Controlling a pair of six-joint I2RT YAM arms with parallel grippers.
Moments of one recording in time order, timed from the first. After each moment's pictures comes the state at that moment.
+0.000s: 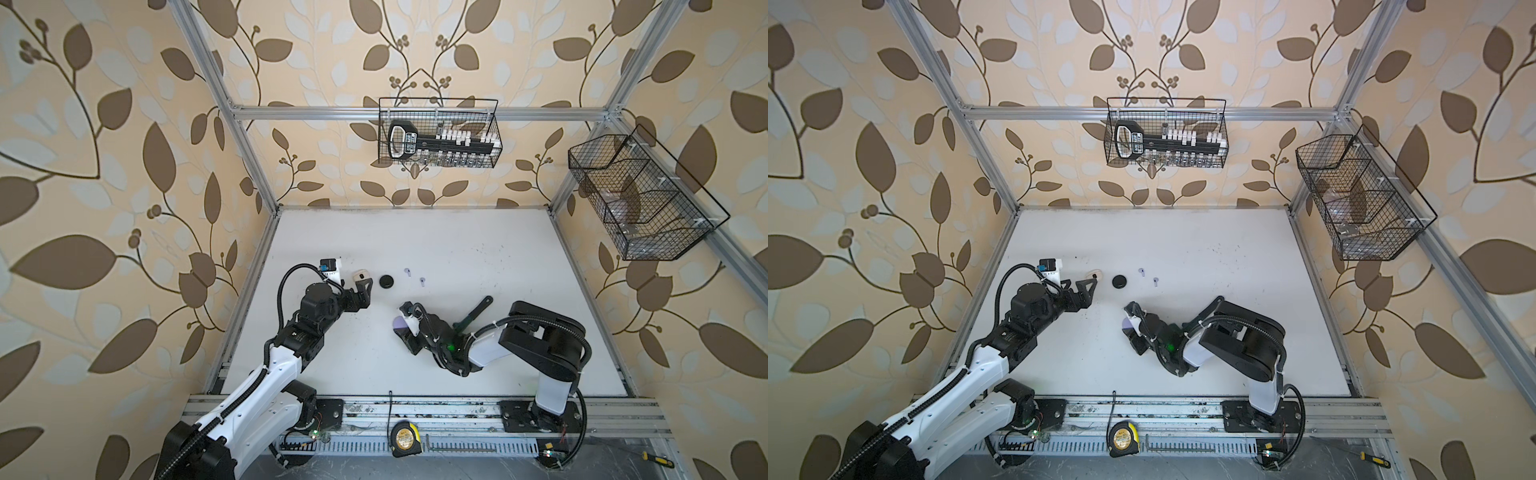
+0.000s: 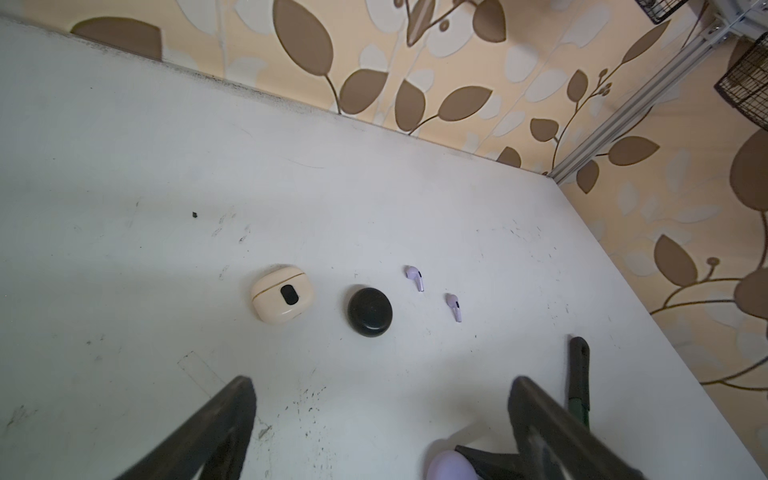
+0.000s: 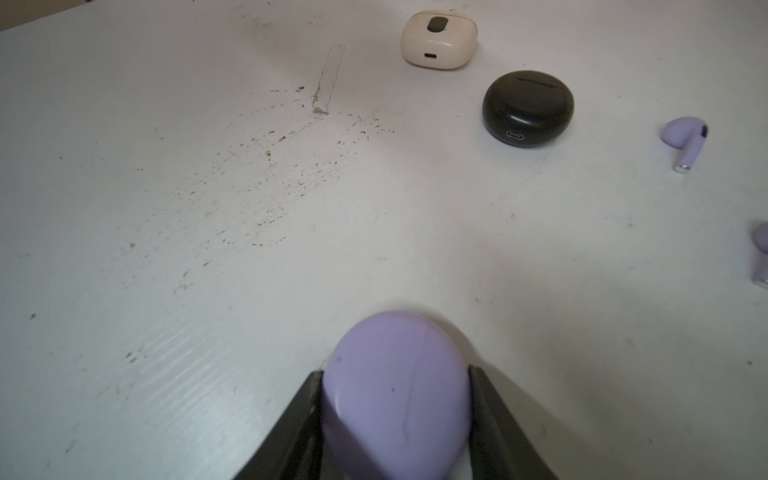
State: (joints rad) left arm -0.35 0.83 0.42 0.08 0.07 -0.46; right arm 0.99 1.85 0.56 0.73 0.18 0.10
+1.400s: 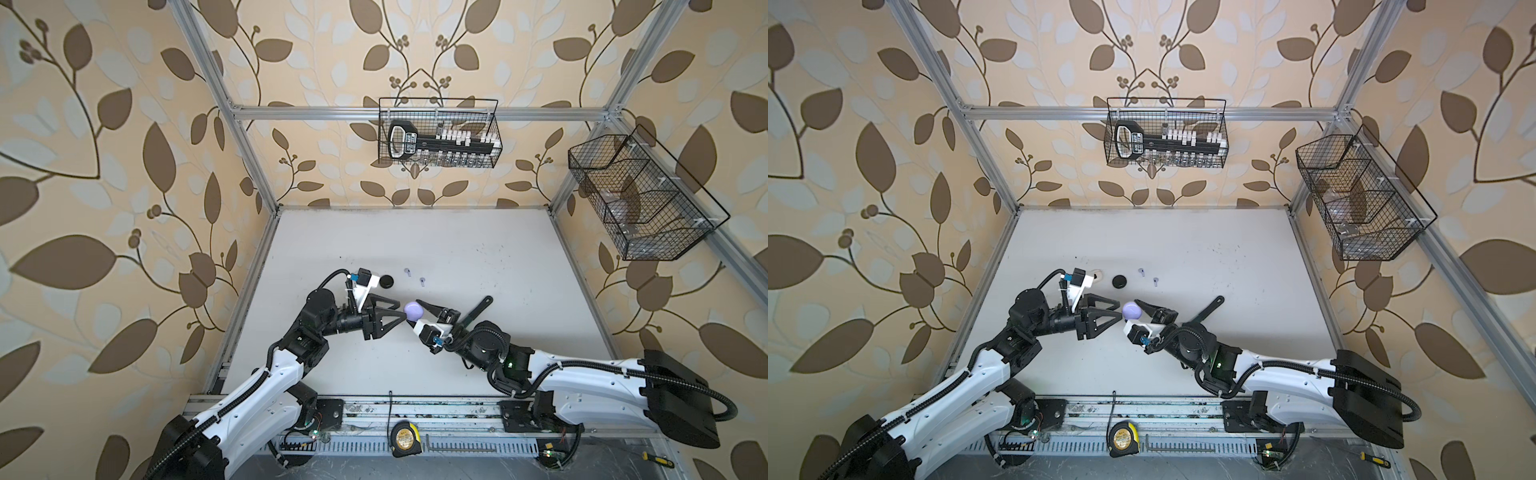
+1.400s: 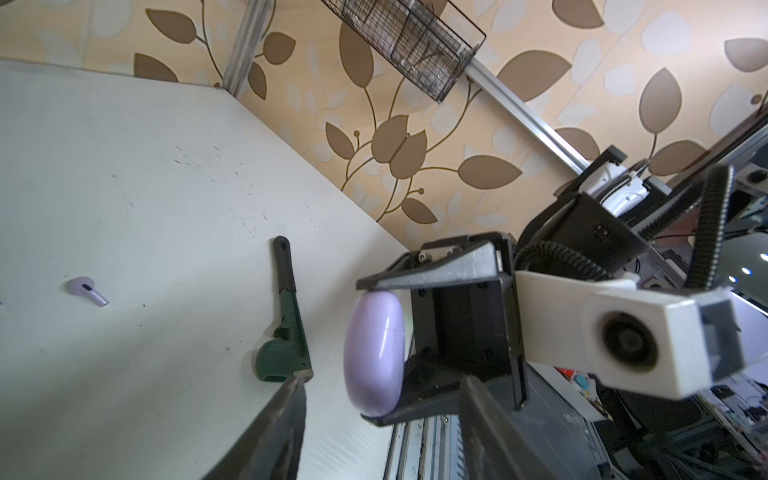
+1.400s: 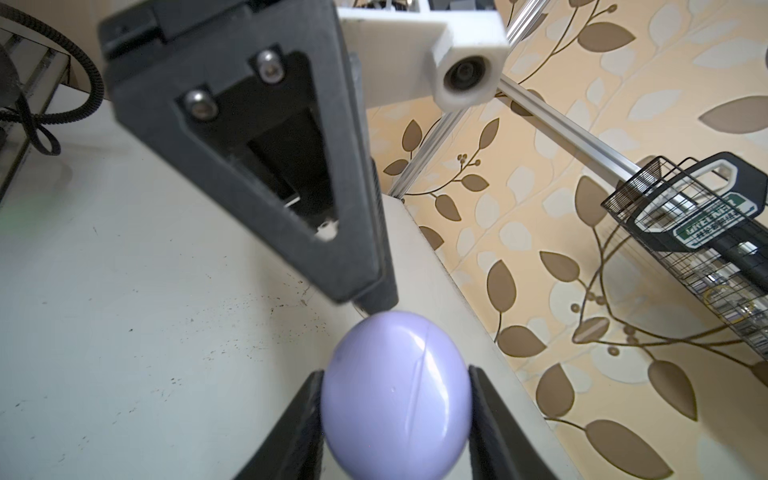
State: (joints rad) left arm -0.49 0.84 0.40 0.33 0.85 -0.51; right arm 1.12 1.13 0.44 0.64 0.26 -0.64
